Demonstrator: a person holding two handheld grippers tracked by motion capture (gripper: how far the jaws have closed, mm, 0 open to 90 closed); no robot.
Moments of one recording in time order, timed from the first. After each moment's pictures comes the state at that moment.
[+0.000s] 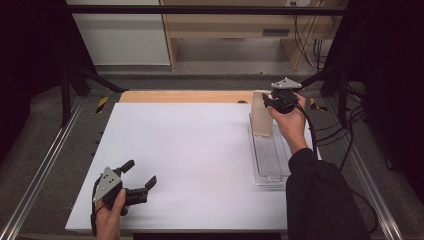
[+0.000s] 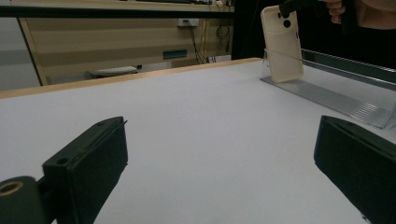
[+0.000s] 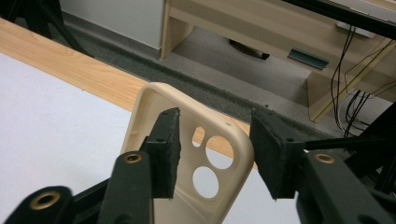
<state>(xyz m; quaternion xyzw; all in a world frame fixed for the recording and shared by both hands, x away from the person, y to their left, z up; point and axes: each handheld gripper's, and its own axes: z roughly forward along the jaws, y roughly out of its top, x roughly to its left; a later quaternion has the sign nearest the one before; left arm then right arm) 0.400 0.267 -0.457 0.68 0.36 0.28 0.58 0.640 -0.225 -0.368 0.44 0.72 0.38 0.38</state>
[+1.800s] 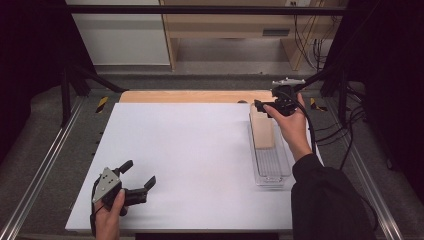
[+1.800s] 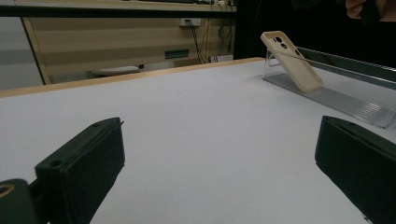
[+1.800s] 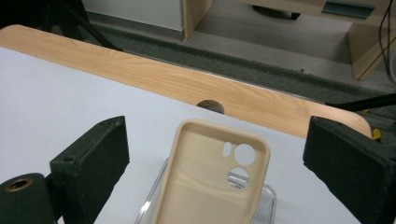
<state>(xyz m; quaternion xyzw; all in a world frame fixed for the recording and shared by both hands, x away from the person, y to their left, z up) 0.400 0.268 -0.458 0.68 0.36 0.28 0.57 0.623 -0.217 -0.350 0.50 0.72 0.39 0.27</state>
